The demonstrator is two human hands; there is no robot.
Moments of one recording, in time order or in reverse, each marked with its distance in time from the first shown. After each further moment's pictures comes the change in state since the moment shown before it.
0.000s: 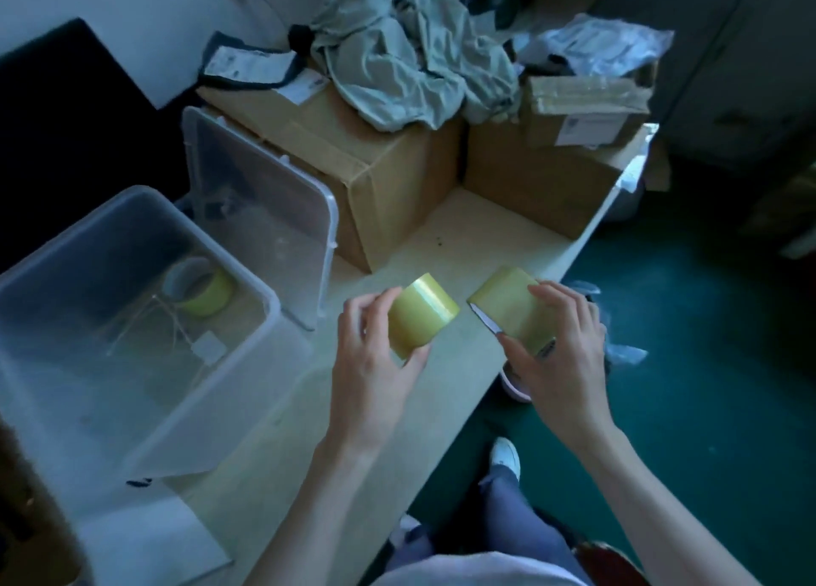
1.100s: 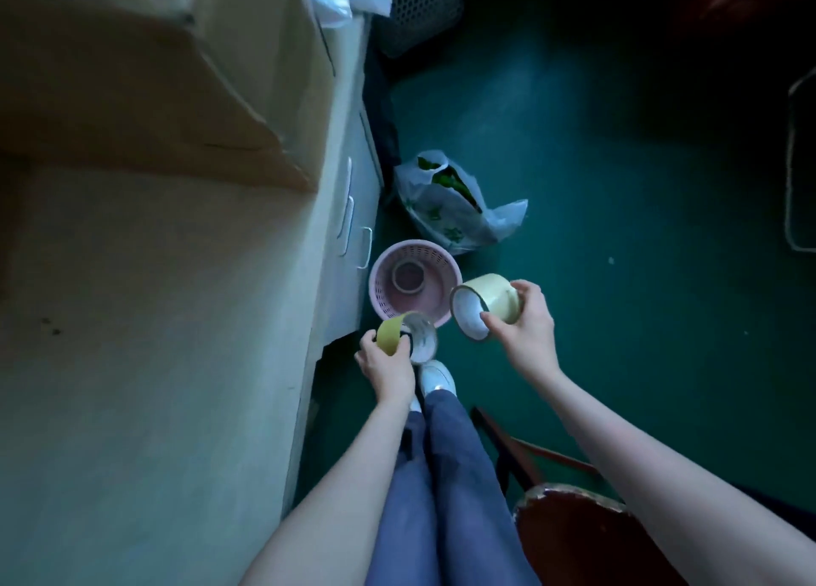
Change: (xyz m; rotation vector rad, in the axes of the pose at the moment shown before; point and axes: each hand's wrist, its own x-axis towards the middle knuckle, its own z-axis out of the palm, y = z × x) left_hand -0.018 -0.021 0.462 -0.193 -0.606 -0.935; right_hand -0.026 0.393 0.070 0.160 0.007 1.009
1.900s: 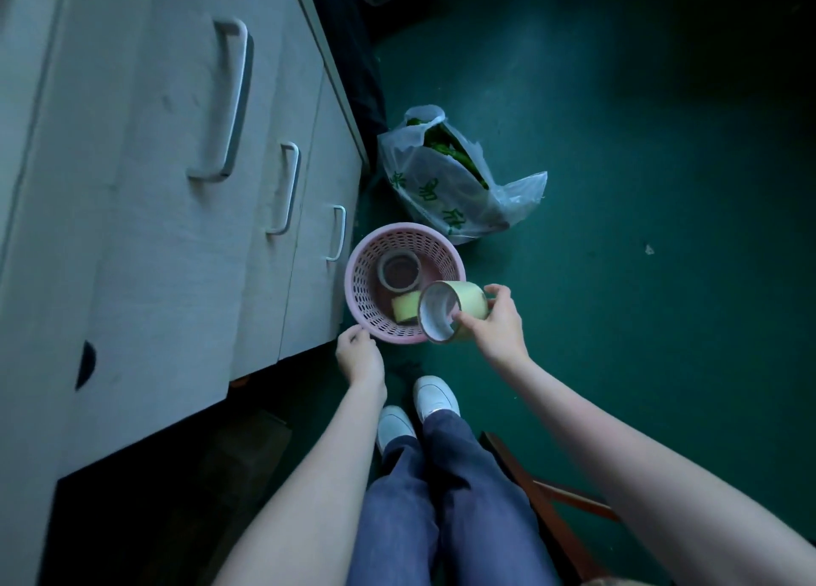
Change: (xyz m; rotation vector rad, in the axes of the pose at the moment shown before) left_hand 0.155 -0.087 0.092 -0.300 0.102 -0.160; right_hand 0.092 0.124 0.115 0.028 -0.141 0.225
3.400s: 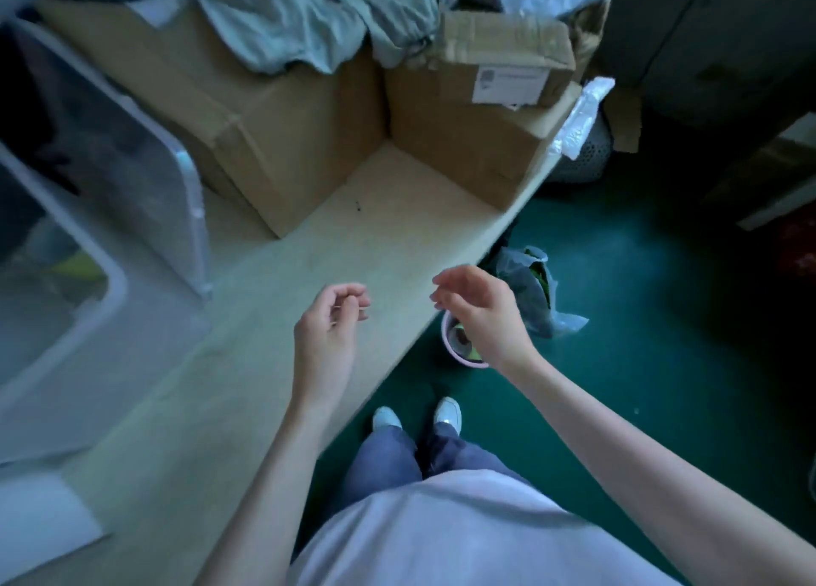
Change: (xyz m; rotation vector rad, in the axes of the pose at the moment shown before) left_hand -0.375 0.168 -0.367 -0.146 0.117 0.663; right_hand -0.402 -0.289 -0.092 -0.008 -0.535 -0.721
